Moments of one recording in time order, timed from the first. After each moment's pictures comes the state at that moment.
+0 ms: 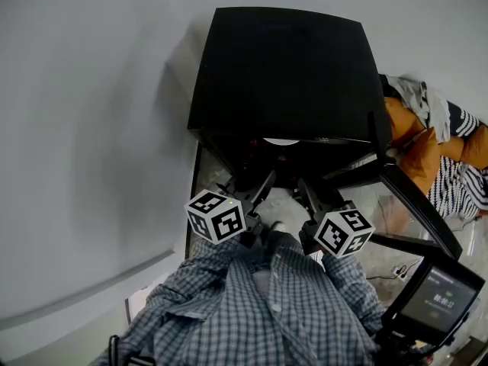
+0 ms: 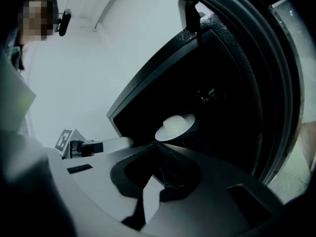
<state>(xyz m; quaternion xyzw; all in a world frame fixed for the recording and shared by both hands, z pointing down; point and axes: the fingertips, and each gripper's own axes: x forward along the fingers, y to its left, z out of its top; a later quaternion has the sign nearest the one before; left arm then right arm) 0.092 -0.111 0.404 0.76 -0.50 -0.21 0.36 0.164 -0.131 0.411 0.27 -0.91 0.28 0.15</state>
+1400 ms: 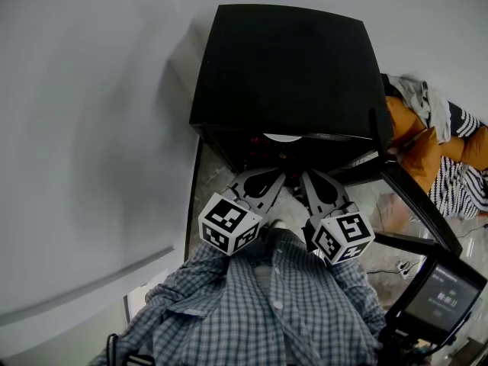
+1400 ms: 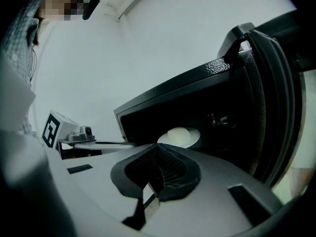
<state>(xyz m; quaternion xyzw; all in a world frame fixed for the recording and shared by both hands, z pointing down) 0.117 -0.105 0.390 0.82 -0.52 -0.05 0.23 0.154 -0.126 0.385 0.27 -0.93 0.16 0.17</state>
